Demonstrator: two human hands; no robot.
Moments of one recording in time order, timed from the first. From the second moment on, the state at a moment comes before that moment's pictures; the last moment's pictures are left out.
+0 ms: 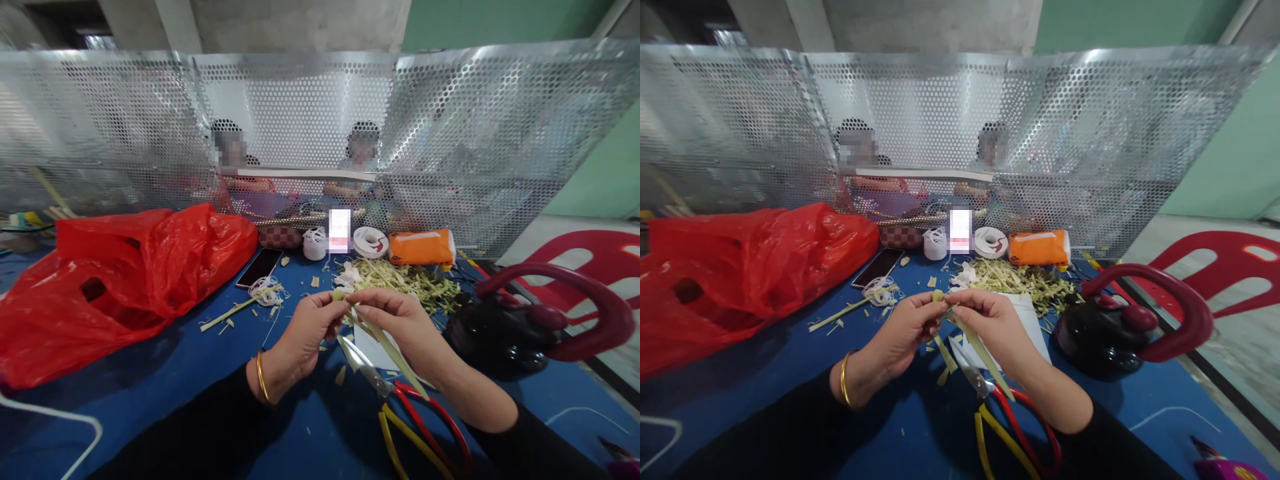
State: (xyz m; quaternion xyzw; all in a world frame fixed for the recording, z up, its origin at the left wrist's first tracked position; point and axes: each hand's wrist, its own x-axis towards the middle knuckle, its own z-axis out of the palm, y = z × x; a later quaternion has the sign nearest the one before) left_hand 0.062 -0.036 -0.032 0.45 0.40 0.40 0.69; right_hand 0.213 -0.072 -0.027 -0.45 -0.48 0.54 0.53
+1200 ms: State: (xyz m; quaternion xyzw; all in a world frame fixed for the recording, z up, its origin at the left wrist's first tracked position) left_hand 0.059 -0.036 -0.022 0.56 0.43 0.40 0.58; right_hand 0.210 -0.083 -0.018 -0.50 -0.59 0.30 0.57
